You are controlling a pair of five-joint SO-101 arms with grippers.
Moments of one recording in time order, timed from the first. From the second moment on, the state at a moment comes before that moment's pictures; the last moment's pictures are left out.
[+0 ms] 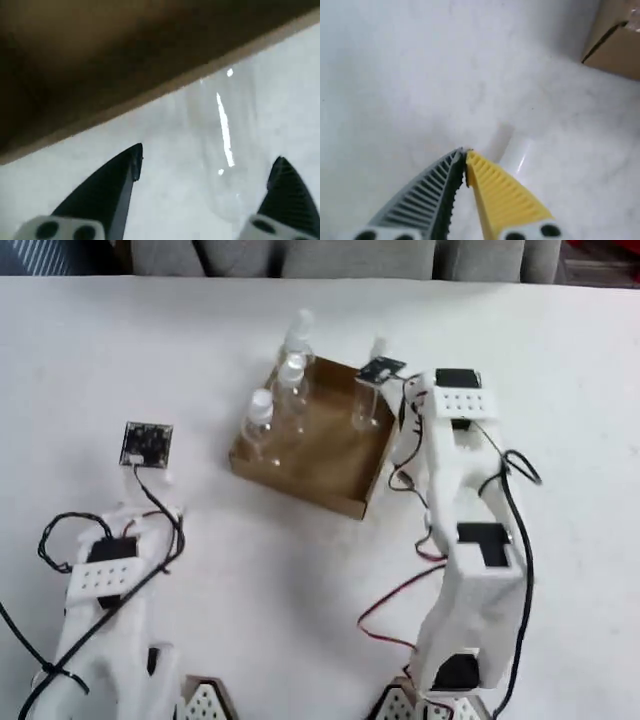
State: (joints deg) left arm -14.5 -39.3 73.5 33.5 -10.1; right arm -2.5 27.5 -12.2 83.4 46.6
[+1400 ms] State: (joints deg) left arm -14.5 -39.3 73.5 33.5 -10.1; right arm -4.9 30.4 -17.2 86.7 52.6
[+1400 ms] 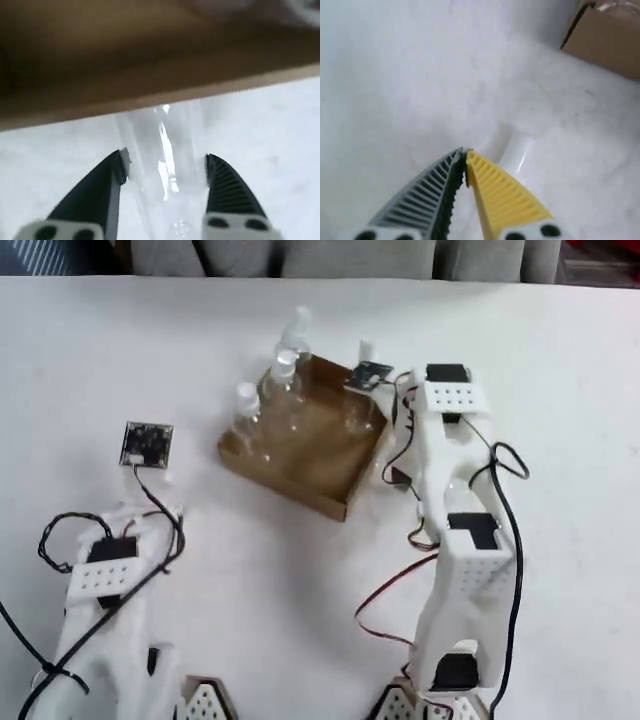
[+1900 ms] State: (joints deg) left arm -14.7 -39.3 73.5 33.5 -10.2; right arm -5.8 26.8 -17.1 89.6 52.9
